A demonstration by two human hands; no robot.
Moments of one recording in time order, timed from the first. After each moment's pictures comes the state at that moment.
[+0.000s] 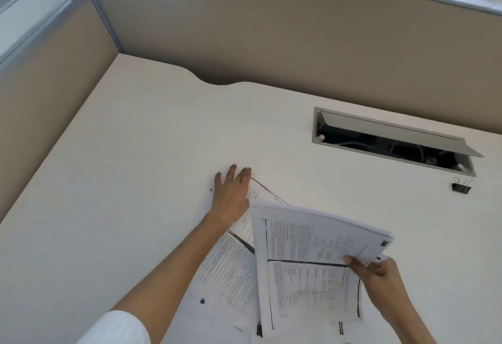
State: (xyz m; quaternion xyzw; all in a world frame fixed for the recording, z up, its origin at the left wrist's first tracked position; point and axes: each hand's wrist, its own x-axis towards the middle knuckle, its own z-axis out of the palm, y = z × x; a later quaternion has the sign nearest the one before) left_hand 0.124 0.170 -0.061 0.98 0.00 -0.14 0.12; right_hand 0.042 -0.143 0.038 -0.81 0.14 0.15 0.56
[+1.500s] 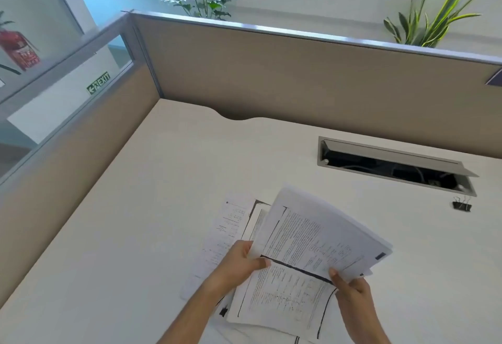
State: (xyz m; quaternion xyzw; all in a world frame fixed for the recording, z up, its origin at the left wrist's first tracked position) left_hand -0.024 0.149 0.037 0.68 0.15 -0.23 0.68; right_hand -0.013 -0.104 0.013 -0.62 0.19 0.13 0.75
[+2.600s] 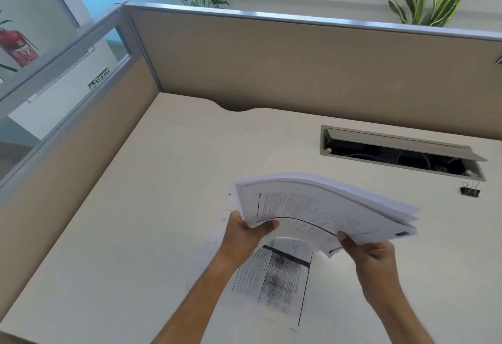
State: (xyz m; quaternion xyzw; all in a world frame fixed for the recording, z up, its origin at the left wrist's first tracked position) left_hand -0.002 0.139 0.069 0.64 0.13 0.03 0.76; right_hand 0.018 -0.097 0.068 -0.71 0.05 0.00 0.71
